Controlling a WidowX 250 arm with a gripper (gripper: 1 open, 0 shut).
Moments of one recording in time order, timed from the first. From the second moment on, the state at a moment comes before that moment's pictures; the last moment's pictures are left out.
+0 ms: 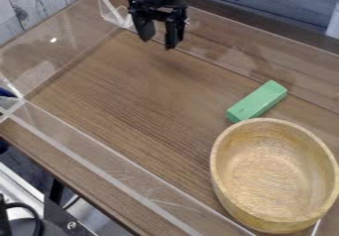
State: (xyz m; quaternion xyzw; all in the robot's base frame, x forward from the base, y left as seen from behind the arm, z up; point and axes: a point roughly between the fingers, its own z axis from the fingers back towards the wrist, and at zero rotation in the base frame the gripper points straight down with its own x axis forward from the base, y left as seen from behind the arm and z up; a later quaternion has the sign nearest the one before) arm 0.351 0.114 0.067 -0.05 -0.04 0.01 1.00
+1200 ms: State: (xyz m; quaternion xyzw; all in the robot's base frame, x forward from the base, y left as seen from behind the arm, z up) arm 0.368 0.095 0.036 -0.05 -0.02 -0.02 1.00
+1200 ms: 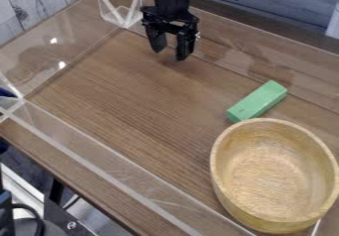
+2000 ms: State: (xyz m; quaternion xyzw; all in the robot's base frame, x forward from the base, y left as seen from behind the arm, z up) arm 0.366 0.084 0.030 -0.06 -0.02 -0.03 1.00
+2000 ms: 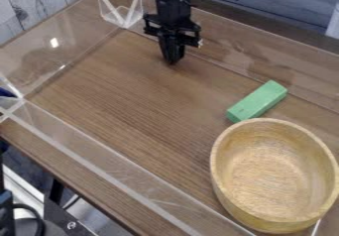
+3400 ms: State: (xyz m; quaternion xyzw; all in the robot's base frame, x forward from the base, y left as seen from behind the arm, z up) arm 0.361 0.053 0.029 -0.08 0.00 -0.07 0.99
